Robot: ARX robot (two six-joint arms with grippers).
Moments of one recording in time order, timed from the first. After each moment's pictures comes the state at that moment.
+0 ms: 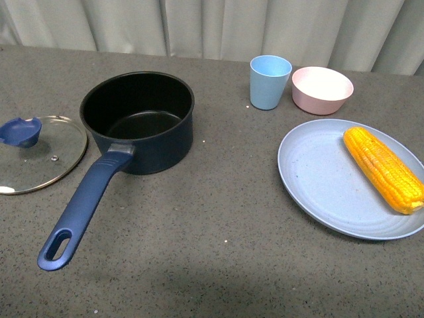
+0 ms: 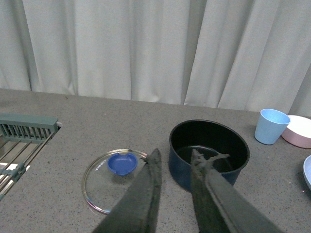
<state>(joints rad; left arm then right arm) 0.00 0.01 0.02 0.00 0.00 -0.01 0.00 0.00 0.01 0.00 0.00 0.00</state>
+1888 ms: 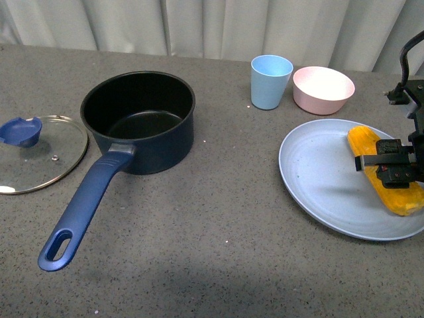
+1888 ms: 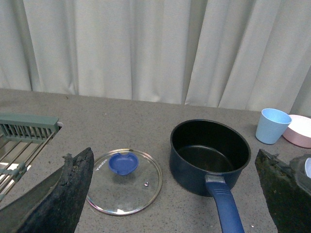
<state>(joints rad) 0.00 0.00 0.02 0.00 0.00 0.00 0.08 2.00 0.88 0.08 0.10 0.03</state>
